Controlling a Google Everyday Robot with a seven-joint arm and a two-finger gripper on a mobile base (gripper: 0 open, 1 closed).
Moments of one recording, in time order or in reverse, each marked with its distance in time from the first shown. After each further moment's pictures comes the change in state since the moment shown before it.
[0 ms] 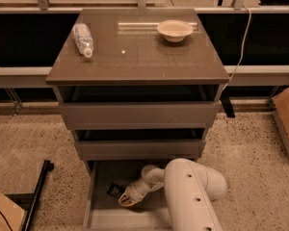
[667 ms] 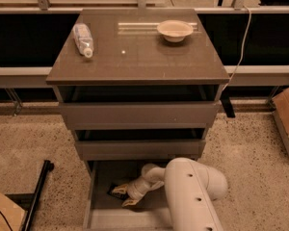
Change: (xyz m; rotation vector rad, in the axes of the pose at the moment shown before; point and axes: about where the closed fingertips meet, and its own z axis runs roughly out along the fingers) arm 0.002 0.001 -0.002 0.000 0.000 0.000
